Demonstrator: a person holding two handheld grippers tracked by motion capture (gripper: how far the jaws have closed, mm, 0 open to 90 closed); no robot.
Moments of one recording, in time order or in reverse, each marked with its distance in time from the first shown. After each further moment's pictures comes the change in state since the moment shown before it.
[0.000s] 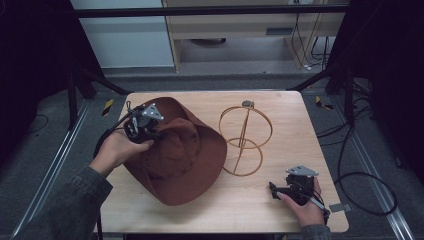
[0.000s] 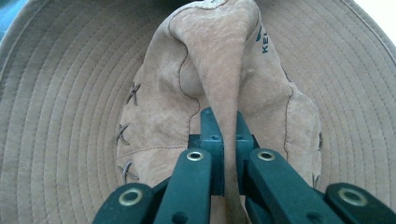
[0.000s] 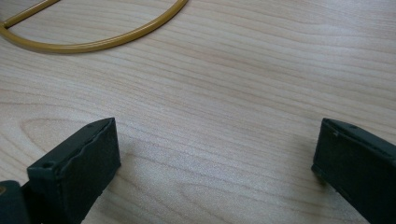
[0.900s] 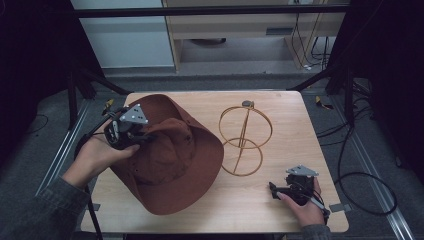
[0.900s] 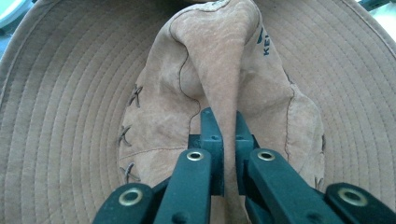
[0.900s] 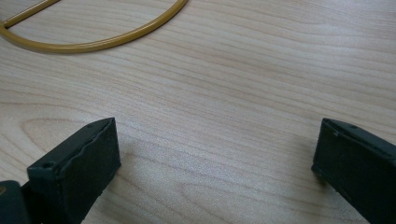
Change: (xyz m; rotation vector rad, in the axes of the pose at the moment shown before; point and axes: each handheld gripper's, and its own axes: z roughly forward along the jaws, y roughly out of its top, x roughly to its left) left arm -0.018 -0.010 -0.052 -0.069 0.009 0.041; right arm 0.000 0.000 0.000 -0.001 -0.001 -0.001
